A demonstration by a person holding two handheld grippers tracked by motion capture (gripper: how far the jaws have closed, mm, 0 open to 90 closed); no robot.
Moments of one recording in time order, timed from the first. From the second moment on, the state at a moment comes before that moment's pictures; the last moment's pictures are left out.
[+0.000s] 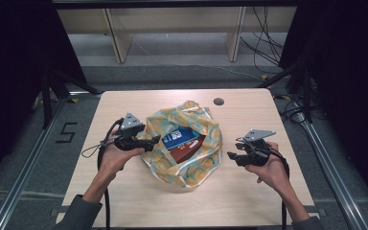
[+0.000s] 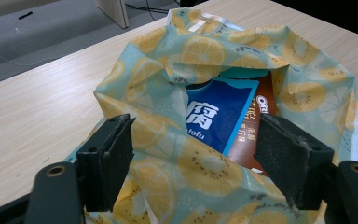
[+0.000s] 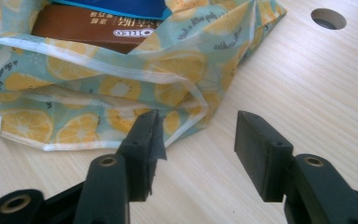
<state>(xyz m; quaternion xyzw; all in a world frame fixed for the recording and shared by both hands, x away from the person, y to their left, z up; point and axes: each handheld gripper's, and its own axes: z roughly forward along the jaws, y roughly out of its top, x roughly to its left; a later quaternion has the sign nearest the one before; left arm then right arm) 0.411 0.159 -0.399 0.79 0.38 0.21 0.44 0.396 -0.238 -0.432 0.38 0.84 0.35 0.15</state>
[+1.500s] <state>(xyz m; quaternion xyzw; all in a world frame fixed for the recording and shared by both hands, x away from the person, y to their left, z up) 0.333 0.175 -0.451 0.77 0.39 0.20 0.46 0.382 -0.257 -0.457 0.40 0.82 0.37 0.16</state>
